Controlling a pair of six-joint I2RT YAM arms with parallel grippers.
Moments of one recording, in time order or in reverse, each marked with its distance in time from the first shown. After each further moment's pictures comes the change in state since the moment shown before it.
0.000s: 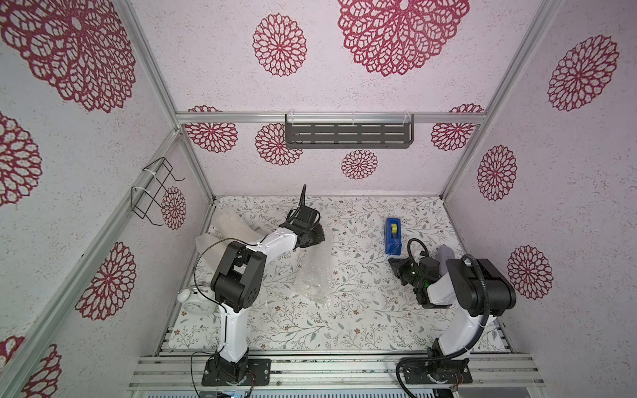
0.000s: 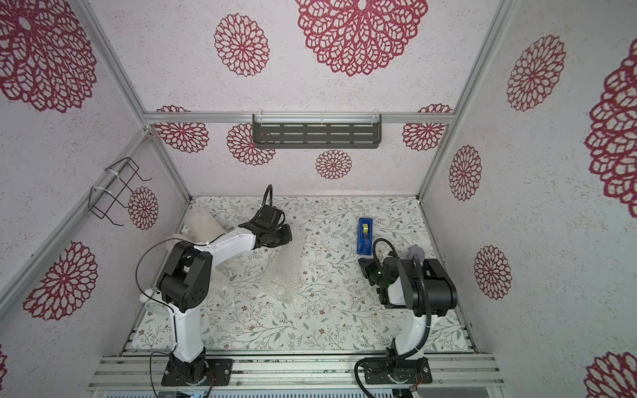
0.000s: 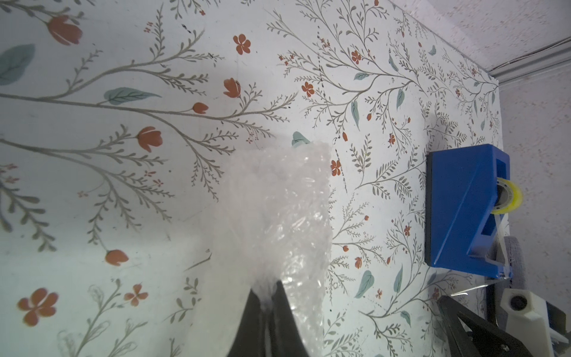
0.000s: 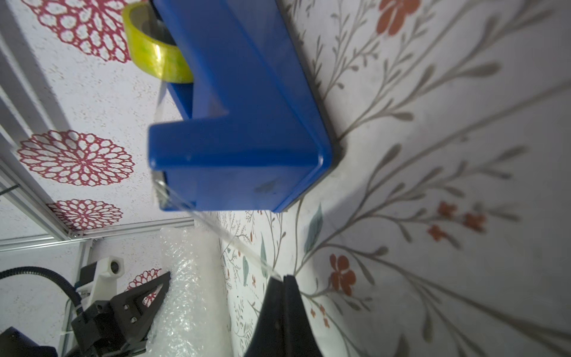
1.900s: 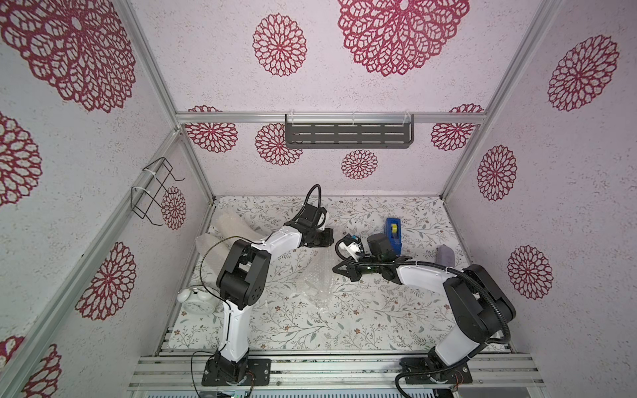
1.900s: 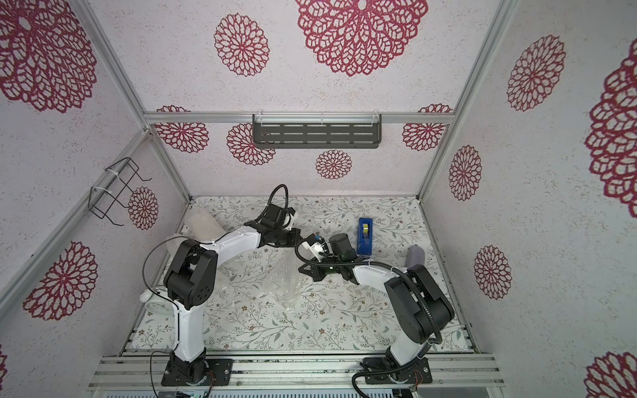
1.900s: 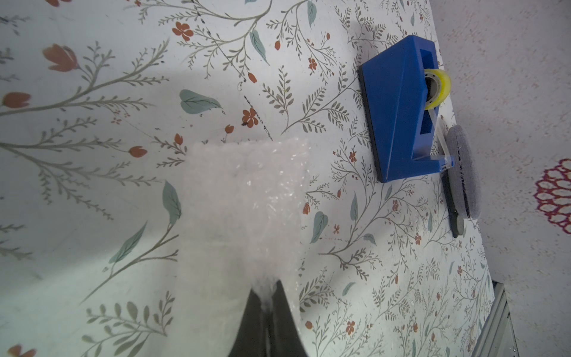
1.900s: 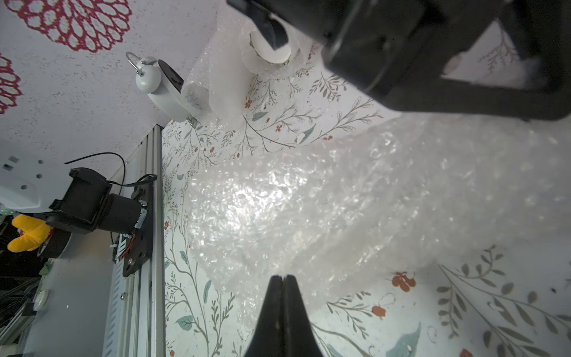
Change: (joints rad) left arm -0.024 0.050 0.069 -0.026 0.255 0.246; right arm 0.487 -0.180 0.479 -0.911 -0.359 -1.094
